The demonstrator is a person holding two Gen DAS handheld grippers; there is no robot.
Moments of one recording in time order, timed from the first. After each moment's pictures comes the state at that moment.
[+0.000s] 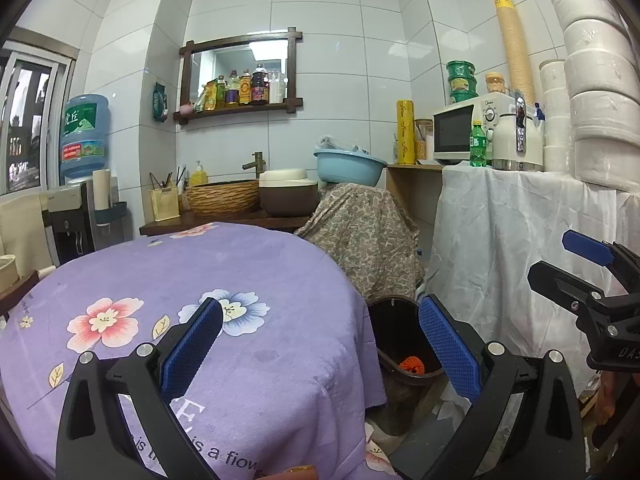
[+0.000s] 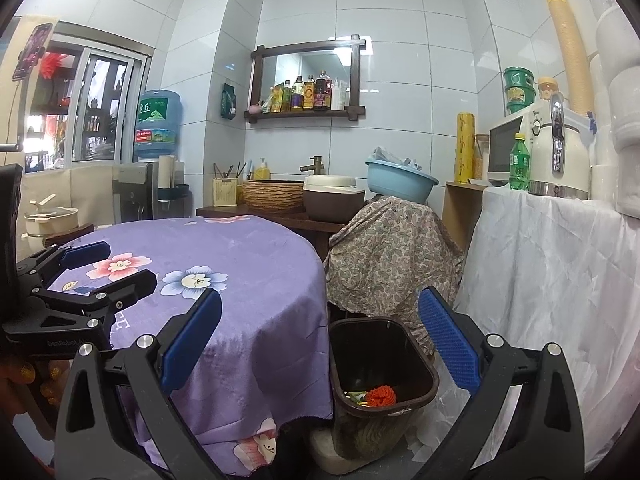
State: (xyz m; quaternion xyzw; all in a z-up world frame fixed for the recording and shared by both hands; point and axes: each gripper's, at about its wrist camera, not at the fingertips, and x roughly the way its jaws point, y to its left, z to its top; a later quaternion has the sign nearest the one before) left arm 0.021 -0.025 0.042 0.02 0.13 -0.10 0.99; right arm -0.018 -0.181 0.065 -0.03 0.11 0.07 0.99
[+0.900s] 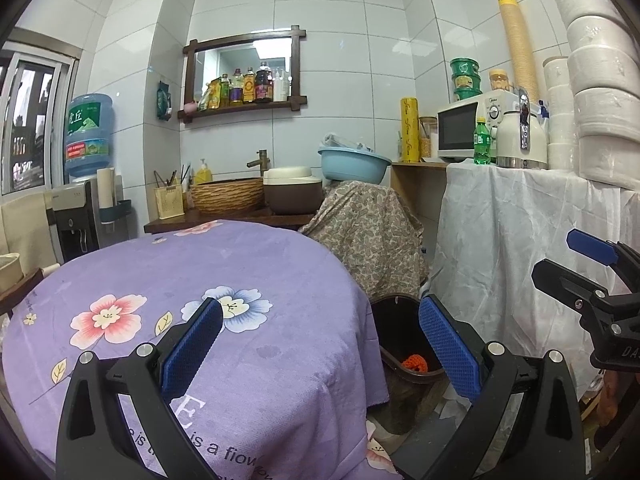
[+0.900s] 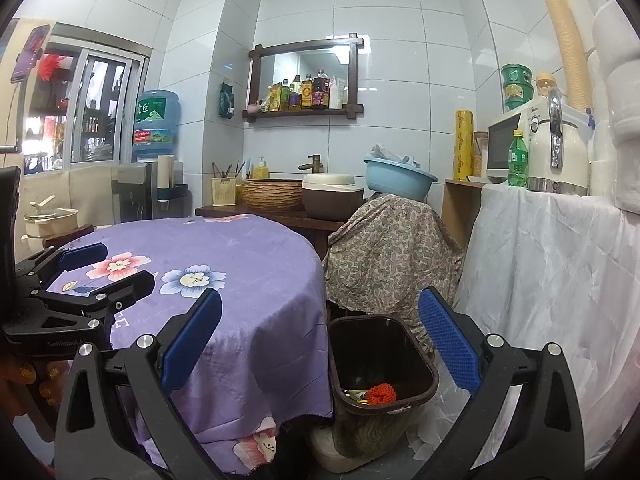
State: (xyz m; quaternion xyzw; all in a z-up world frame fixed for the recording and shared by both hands) left arm 0.020 -0.029 0.040 0.02 0.13 -0.08 0.99; right arm -0.017 -0.187 0.062 -0.02 0.11 0.07 0.99
